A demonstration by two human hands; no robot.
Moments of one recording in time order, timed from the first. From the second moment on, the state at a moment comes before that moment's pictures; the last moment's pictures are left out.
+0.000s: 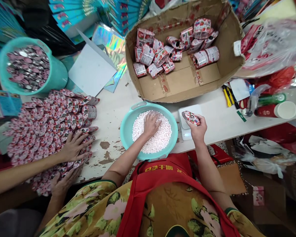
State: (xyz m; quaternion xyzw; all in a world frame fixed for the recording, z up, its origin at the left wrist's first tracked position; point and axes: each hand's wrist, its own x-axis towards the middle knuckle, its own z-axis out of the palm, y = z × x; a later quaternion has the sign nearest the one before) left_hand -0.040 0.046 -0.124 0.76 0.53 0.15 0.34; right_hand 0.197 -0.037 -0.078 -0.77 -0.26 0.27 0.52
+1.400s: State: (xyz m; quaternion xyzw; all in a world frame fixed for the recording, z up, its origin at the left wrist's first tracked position) left_hand -0.022 0.052 -0.136 0.78 0.53 0.08 0.32; right_hand 0.118 -0.098 -0.025 -0.55 -0.07 0.71 0.44
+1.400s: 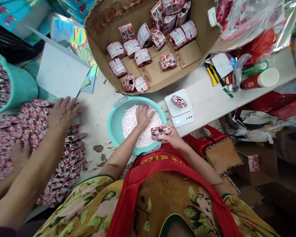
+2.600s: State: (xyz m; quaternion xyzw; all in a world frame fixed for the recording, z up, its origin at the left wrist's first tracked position) left_hand -0.018 0.030 -0.050 0.32 0.54 0.46 0.63; right_hand 0.072 -0.040 -0.056 -0.72 -0.47 0.42 0.30
